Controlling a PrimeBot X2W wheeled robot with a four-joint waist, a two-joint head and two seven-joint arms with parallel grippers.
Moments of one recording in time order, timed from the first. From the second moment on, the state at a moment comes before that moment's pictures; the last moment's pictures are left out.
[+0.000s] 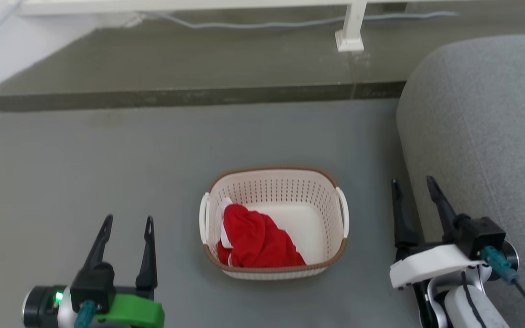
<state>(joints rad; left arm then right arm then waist) 0.09 0.08 -0.18 0.02 -0.09 0.05 -0.25 0.03 -0.04 0.22 0.07 0.18 -0.11 -0.25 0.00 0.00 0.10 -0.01</state>
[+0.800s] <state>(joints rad) -0.24 0.05 -0.19 0.26 -0.16 0.00 -0.25 -0.27 -0.05 0.19 0.28 0.23 -0.08 -0.25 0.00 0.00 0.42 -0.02</state>
